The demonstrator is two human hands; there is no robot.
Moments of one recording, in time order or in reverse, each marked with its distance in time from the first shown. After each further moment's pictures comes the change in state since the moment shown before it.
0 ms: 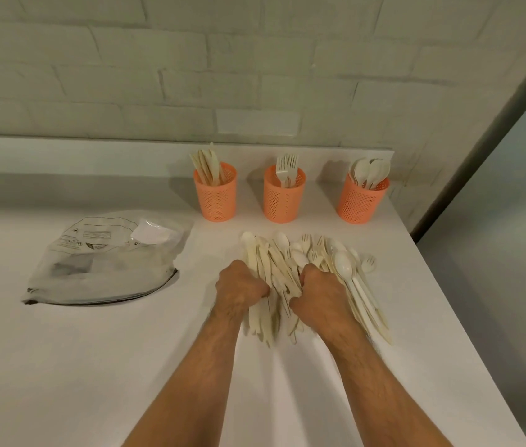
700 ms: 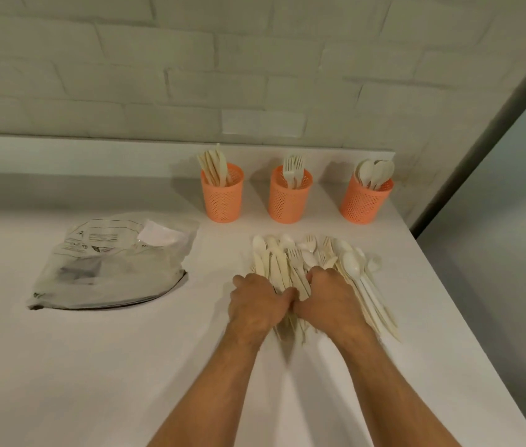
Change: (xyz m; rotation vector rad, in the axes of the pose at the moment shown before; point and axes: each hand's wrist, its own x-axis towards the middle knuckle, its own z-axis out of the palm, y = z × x) left_hand -0.026 -0.010 0.004 0.306 -0.004 0.068; right_hand -0.009 -0.012 0.005 -0.038 0.035 0.029
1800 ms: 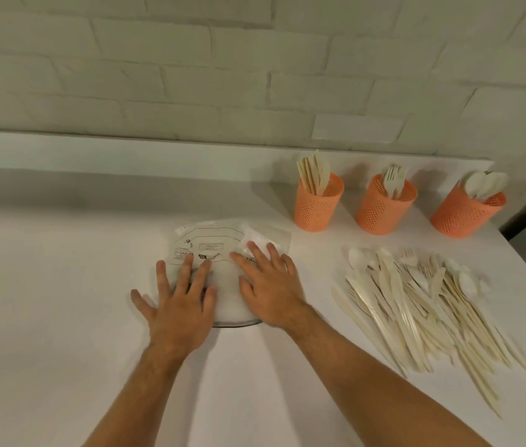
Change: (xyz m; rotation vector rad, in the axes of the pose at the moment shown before) left_hand 0.072 -0.251 -0.145 0.360 0.334 0.091; right_hand 0.048 -0.212 0.155 -0.216 0.044 -0.581
